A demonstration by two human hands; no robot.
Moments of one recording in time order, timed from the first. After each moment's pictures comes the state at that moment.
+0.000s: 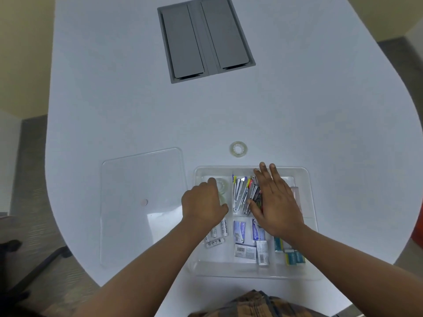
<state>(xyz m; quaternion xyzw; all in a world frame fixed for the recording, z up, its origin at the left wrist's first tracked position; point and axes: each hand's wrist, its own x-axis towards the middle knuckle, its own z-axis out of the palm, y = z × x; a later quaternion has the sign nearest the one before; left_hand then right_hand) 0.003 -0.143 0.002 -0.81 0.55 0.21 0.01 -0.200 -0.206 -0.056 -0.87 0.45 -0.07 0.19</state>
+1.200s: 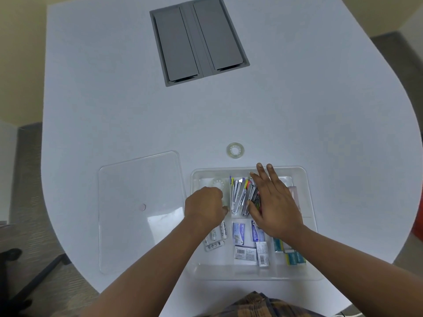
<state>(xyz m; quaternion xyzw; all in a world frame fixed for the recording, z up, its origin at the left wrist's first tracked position) 0.000 -0.154 -0.008 -0.78 0.56 0.28 0.05 -0.200 -0.205 -0.055 -0.88 0.44 -0.07 0.17</state>
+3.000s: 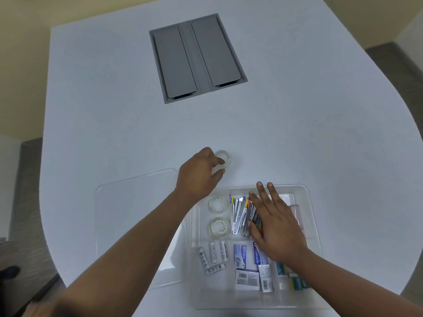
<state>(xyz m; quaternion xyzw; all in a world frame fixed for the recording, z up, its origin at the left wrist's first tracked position) 0.056 -0.240 0.013 -0.74 0.63 0.18 -0.15 -0.200 -0.204 -0.057 -0.88 0.45 -0.05 0.15</state>
